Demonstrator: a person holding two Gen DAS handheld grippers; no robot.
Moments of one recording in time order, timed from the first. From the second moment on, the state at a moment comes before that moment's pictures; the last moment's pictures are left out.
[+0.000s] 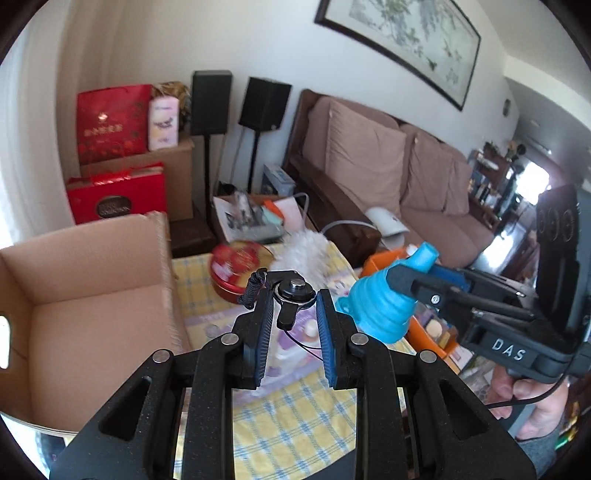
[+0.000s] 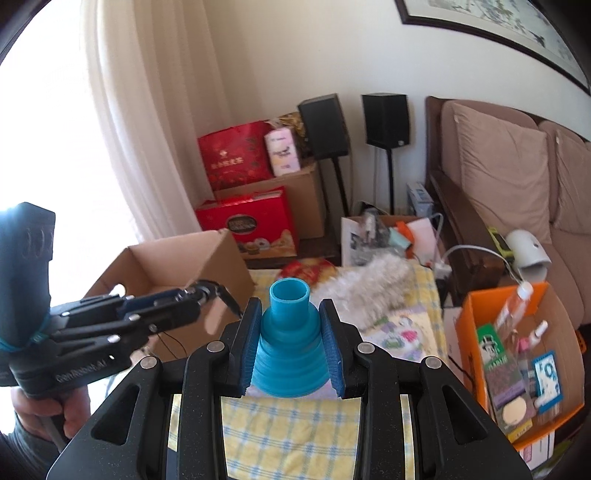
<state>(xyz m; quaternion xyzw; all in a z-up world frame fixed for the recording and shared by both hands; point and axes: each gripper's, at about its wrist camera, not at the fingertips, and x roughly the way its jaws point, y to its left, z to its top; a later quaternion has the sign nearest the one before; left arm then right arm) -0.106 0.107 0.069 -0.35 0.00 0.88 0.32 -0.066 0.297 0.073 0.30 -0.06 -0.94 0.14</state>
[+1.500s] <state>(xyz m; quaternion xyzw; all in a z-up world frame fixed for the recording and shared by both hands) -0.201 -0.031 0.017 -0.42 -0.04 0.89 0.18 -0.200 0.094 0.043 0.35 0.03 -0.90 0.24</state>
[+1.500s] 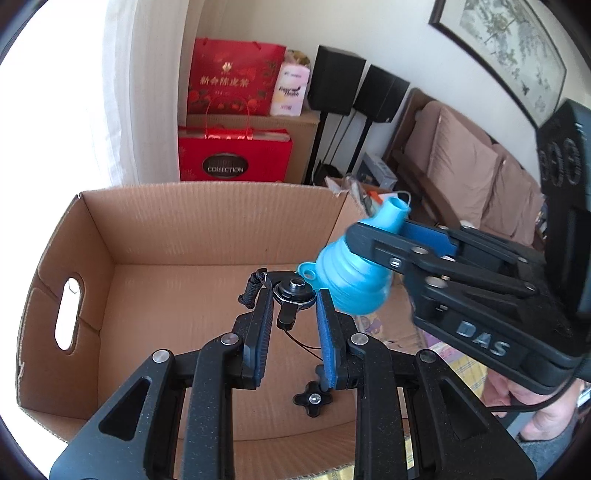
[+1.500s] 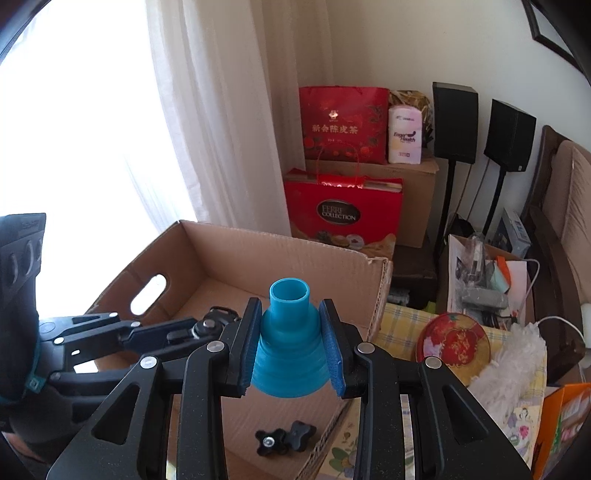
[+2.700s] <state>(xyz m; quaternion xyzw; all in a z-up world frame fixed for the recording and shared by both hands) -0.191 0.029 0.001 -0.45 -0.02 0.86 0.23 -0.153 0.168 0.055 0.33 0.01 -0.92 0.19</state>
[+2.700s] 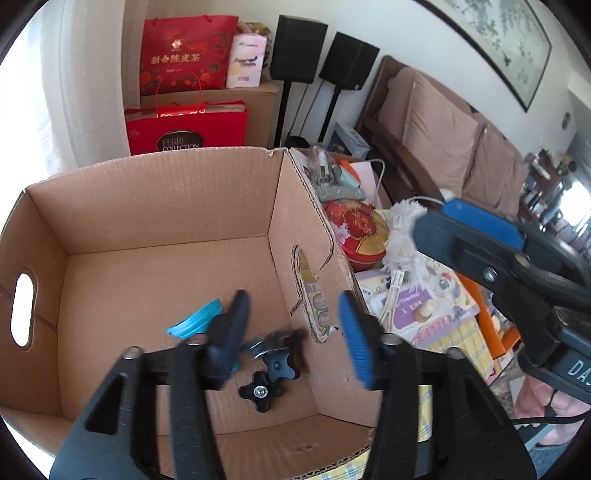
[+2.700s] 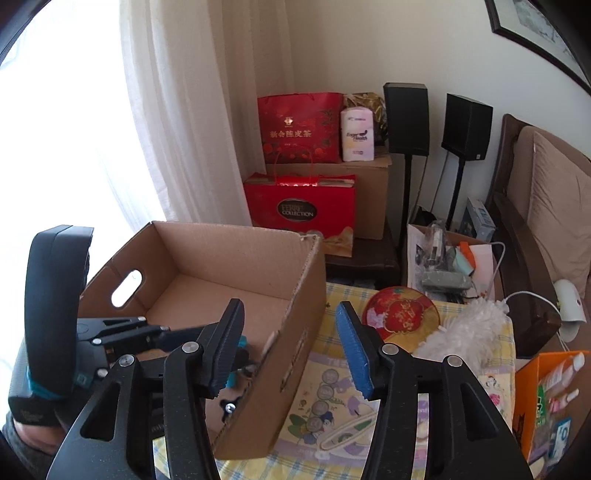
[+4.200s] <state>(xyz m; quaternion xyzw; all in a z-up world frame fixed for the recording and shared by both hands) -0.104 0.115 0.027 -0.38 0.02 0.87 0.30 -0.082 0.322 0.039 0.34 -0.05 -0.94 0.05</state>
